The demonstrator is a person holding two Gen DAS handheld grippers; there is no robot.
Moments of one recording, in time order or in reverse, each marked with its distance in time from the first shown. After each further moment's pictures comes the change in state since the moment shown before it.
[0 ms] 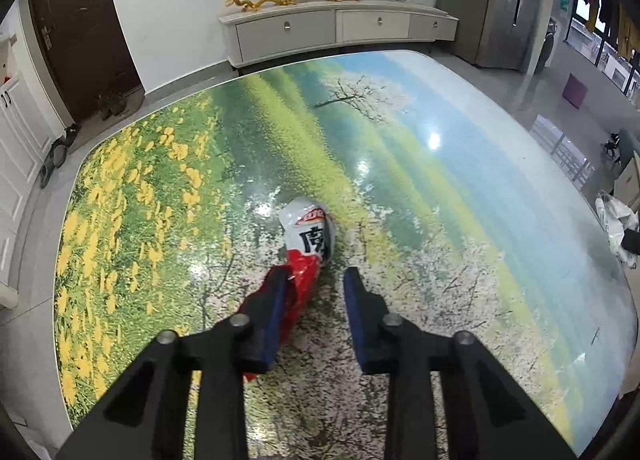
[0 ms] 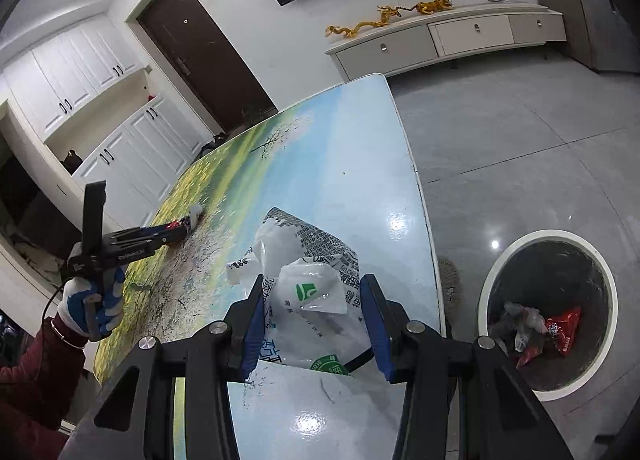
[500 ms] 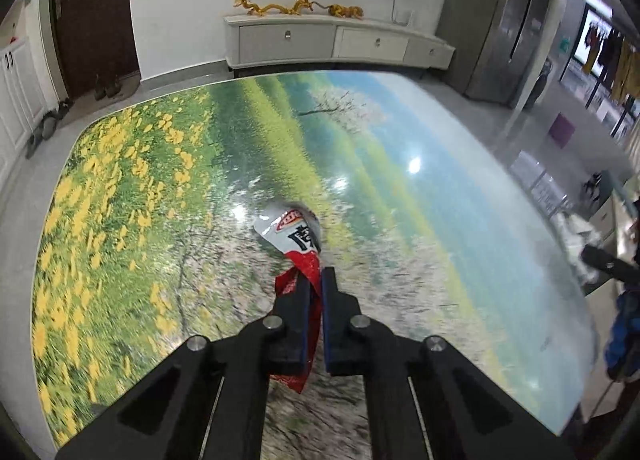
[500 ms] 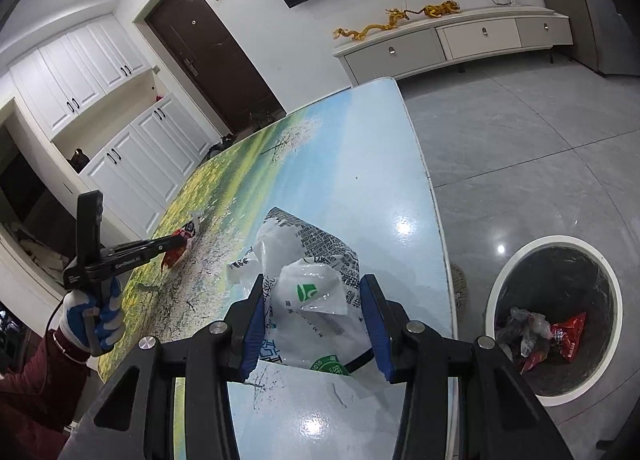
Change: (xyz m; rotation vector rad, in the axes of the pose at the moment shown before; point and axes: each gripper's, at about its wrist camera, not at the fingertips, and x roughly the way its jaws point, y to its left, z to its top) left arm -0.036 -0.007 -0.017 -0.122 -0.056 -0.125; right arm -0.006 0.000 0.000 -0.011 -0.022 0.025
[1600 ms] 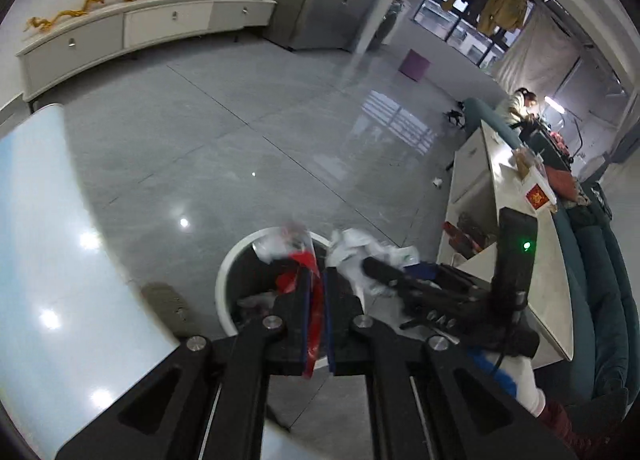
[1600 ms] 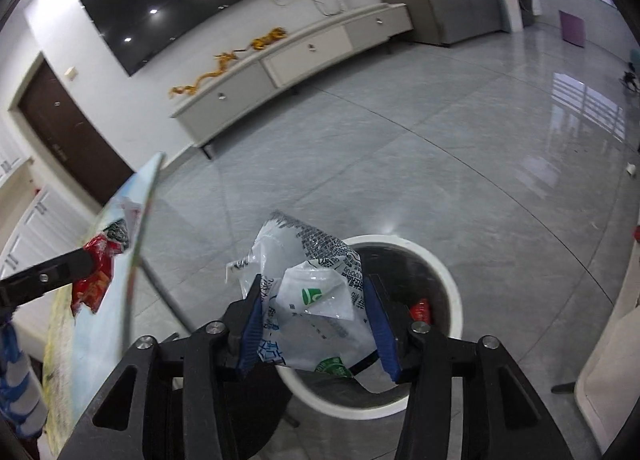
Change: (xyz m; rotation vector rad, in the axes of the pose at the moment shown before) left arm 0.110 -0.355 0.086 0.292 0.171 -0.490; right arm -0.075 -0.185 -0.016 0.323 -0.126 -0.446
